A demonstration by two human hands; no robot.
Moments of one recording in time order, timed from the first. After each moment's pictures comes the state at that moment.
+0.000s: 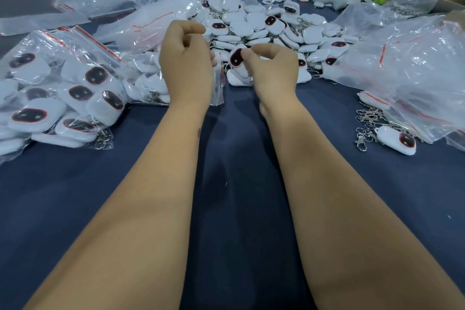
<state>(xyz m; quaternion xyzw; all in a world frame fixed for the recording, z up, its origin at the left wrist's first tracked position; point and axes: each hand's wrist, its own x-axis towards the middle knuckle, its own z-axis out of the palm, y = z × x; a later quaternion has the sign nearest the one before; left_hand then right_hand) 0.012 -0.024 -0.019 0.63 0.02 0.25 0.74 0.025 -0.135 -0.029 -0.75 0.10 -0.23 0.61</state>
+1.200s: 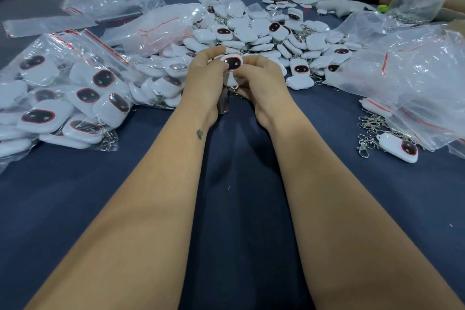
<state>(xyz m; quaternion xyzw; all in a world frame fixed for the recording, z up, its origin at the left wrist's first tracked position) 0.027 -0.030 -0.033 0.57 0.01 0.04 0.82 0.025 -0.125 -0.034 -0.68 0.04 -0.07 0.73</state>
